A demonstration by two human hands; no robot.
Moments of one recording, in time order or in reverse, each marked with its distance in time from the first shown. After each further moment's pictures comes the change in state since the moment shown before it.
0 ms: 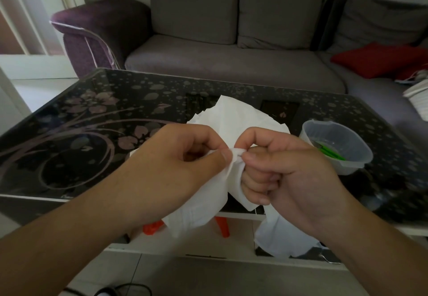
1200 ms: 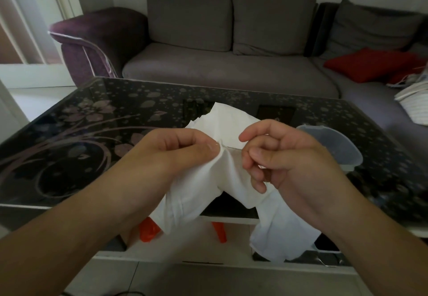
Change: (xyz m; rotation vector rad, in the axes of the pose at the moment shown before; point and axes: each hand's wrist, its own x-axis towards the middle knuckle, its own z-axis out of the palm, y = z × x) left_hand 0.002 0.001 -0.007 -0.402 -0.026 -0.173; right_hand -0.006 -0.017 -0.012 -0.199 0.228 -0.084
